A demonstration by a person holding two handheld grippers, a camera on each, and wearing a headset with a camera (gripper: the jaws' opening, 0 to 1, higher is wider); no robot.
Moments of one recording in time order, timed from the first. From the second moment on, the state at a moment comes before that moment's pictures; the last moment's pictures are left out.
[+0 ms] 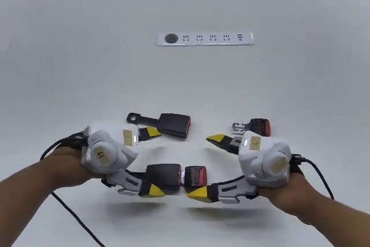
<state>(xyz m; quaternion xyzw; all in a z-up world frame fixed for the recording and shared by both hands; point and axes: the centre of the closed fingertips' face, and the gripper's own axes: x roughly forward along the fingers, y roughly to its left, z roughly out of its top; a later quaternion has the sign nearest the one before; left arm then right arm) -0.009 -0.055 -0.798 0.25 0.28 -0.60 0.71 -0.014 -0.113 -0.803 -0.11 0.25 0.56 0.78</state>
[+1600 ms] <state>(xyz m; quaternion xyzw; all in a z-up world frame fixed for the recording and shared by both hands) 0.080 -0.072 -0.816 0.28 0.28 -0.62 0.68 0.070 -0.256 -0.820 -0.17 0.31 0.53 0.77</state>
